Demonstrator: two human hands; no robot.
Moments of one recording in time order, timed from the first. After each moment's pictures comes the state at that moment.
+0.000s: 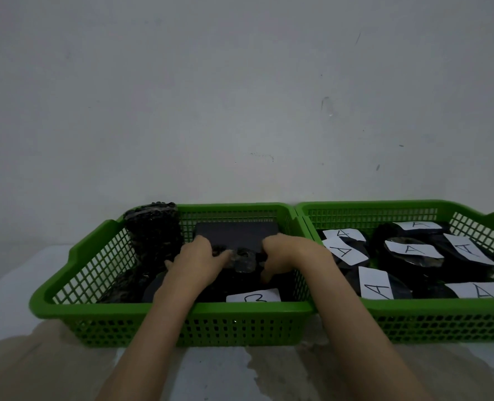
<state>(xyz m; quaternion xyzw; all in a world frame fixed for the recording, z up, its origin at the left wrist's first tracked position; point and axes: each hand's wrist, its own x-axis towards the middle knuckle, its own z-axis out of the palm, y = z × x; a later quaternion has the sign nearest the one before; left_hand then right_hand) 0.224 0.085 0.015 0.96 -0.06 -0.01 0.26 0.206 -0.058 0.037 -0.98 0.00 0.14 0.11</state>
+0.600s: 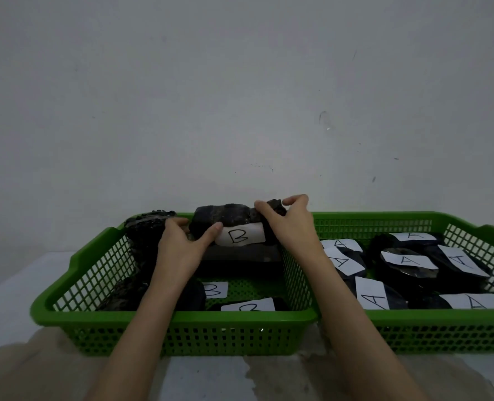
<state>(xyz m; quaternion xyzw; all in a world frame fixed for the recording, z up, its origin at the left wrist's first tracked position) 0.226 0.099 0.030 0.81 -0.04 0.13 0.57 0.203 -0.061 0.052 -0.81 0.09 -0.25 0.53</state>
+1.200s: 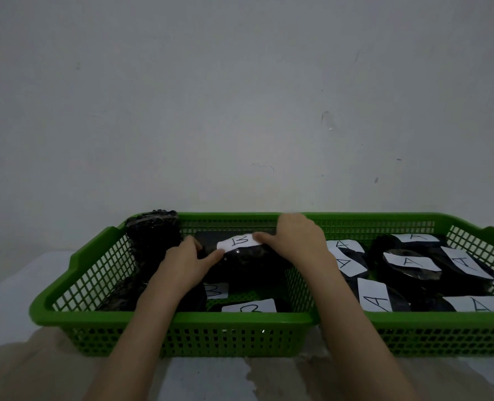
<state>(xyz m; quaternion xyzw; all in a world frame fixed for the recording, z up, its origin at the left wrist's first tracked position) 0.236 0.103 0.019 0.95 -0.06 0.00 0.31 0.201 -0.060 0.051 -0.98 0.10 -0.13 0.14</state>
